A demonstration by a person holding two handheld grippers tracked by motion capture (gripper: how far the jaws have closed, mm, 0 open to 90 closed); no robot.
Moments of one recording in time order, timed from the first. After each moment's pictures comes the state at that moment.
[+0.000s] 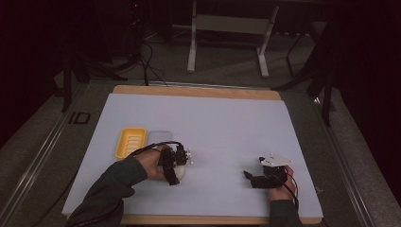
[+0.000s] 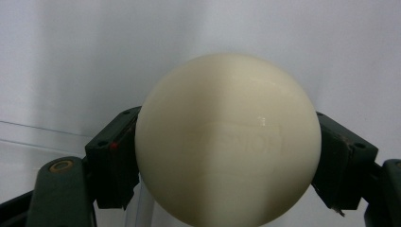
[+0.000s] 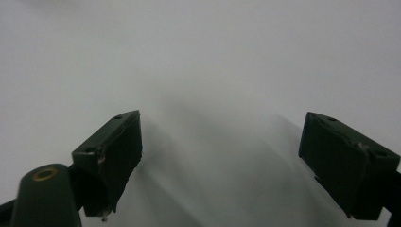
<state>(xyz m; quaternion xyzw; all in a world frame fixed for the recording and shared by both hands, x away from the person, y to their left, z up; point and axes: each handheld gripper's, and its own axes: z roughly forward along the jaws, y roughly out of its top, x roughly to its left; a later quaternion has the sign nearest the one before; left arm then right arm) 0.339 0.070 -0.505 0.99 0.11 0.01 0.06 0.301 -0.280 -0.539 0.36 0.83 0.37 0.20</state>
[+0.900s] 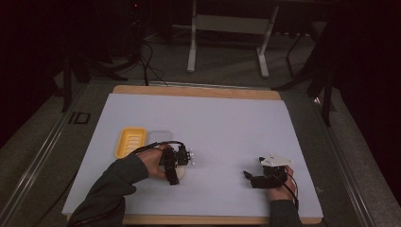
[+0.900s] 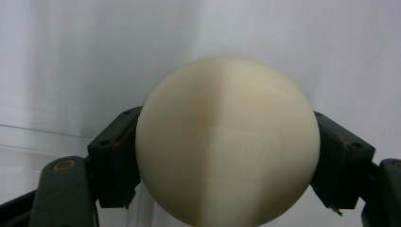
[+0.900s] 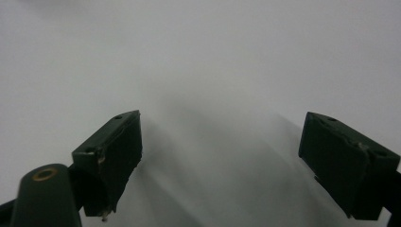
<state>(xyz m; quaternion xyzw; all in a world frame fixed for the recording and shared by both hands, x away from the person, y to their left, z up) 0.340 0.065 -0.503 0.99 0.10 0.00 0.04 0.301 -0.280 -0.539 0.36 0.83 0.37 0.20</state>
